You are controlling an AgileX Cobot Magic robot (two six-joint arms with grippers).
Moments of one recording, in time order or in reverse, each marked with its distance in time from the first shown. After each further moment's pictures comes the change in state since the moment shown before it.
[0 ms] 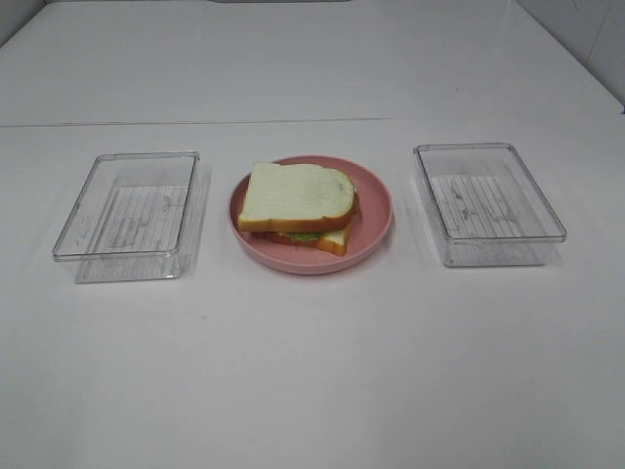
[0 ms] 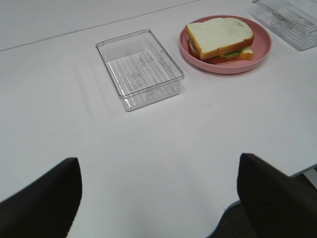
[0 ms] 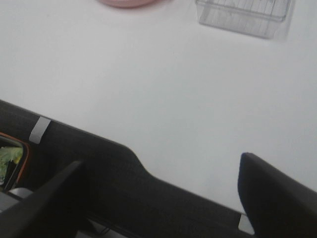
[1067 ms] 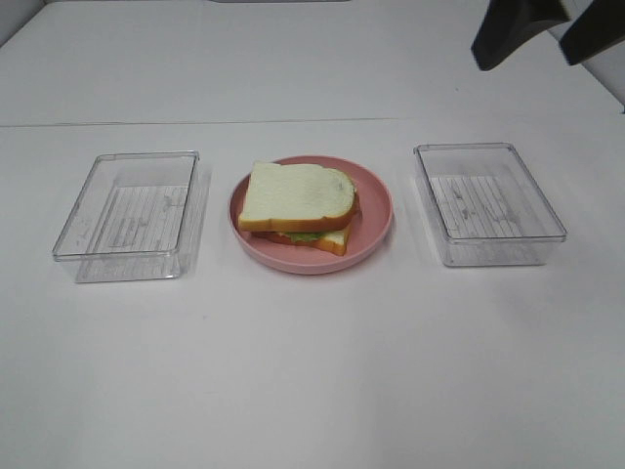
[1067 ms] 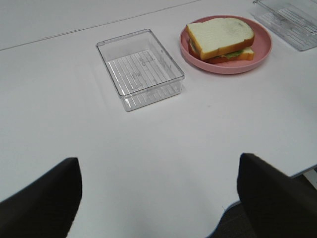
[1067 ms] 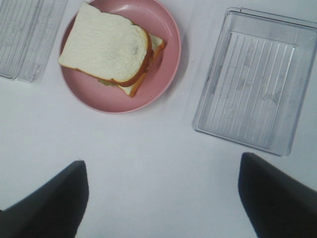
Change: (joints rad) left arm 0.000 0.000 0.000 0.000 0.000 -0.004; right arm 0.000 1.113 -0.824 0.008 -0.066 0.038
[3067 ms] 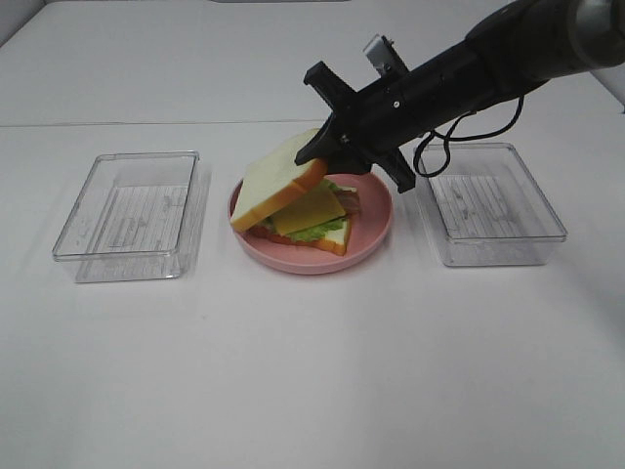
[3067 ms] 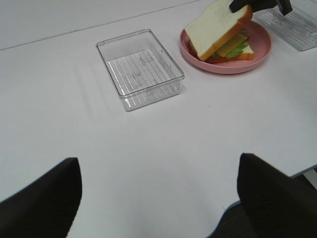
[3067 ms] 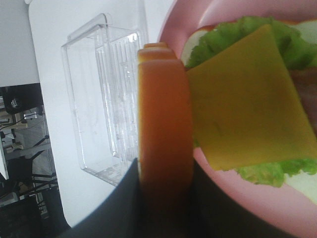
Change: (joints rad) left arm 0.000 0.000 0.000 0.000 0.000 0.000; right arm 0.001 0.744 -0.065 0.979 -0.388 -0.247
